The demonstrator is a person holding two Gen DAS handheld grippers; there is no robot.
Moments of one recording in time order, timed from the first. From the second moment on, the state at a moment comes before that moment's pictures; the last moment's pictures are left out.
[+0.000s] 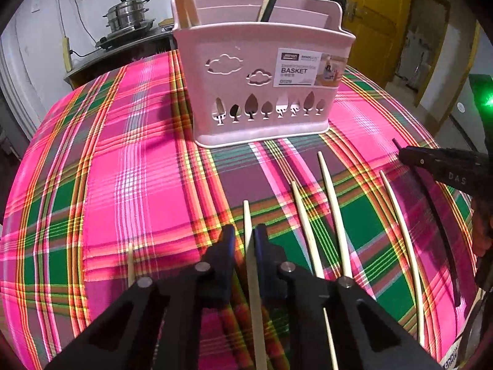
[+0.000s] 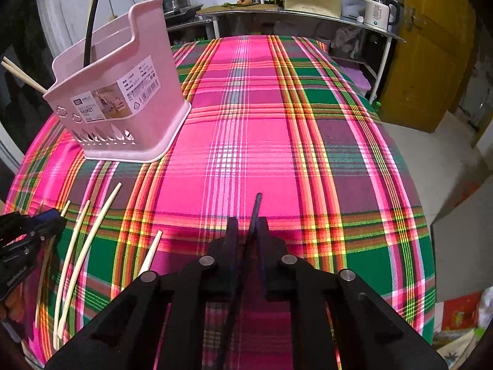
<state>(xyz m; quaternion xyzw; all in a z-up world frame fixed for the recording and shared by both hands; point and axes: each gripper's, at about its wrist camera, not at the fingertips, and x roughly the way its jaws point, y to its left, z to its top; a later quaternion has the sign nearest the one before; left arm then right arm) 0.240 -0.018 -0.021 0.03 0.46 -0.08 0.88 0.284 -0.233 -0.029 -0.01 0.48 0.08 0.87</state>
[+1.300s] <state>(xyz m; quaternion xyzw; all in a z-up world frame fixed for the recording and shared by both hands) 0.196 0.001 0.119 -0.01 0.34 -0.11 0.93 0.208 -0.210 0.134 0.00 0.29 0.16 0.94</state>
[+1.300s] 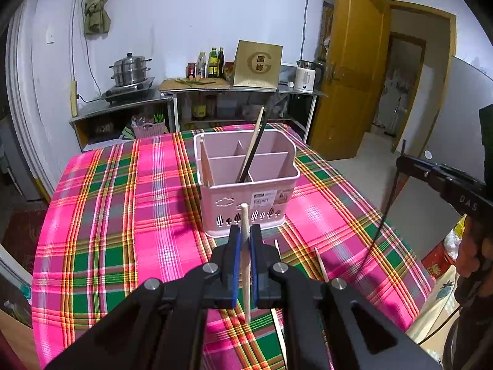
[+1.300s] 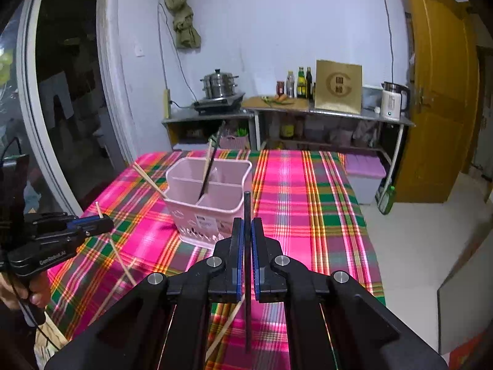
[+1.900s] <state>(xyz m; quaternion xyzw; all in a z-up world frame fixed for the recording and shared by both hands) 0.211 0.004 0.169 0.00 0.32 -0.13 0.94 0.202 -0.199 0.176 0.00 0.24 0.18 0.95</state>
